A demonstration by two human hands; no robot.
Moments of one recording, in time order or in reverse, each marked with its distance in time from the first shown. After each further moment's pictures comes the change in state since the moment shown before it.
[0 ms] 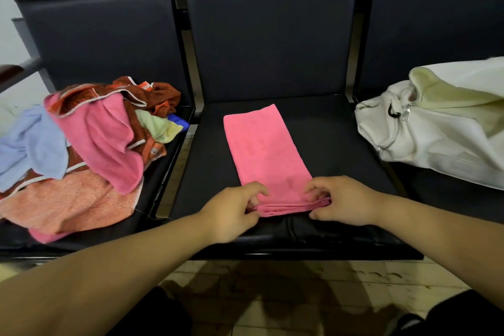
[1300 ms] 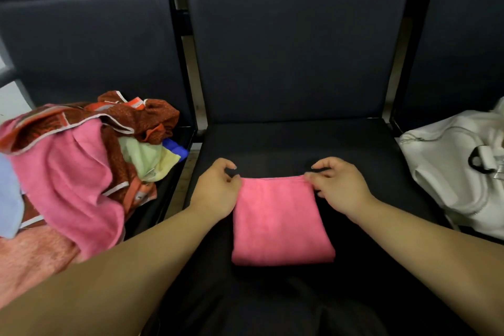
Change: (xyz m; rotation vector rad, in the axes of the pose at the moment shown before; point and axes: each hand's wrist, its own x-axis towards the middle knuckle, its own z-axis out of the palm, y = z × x) left_hand 0.150 -0.088 -0.060 -0.189 0.552 -0.369; right_hand 0.176 0.000 -0.017 0.570 0.526 0.263
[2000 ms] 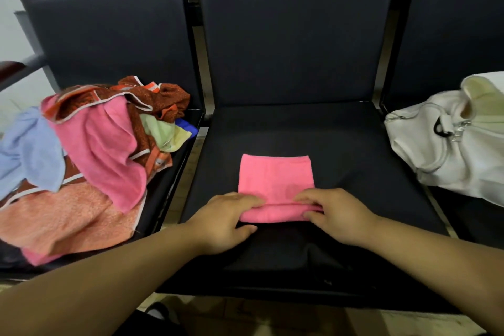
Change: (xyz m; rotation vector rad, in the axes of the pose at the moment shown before) left_hand -0.123 -0.020 -0.037 0.373 -0.519 0.496; right_hand -0.116 0.021 -0.023 -0.618 -0.410 -0.470
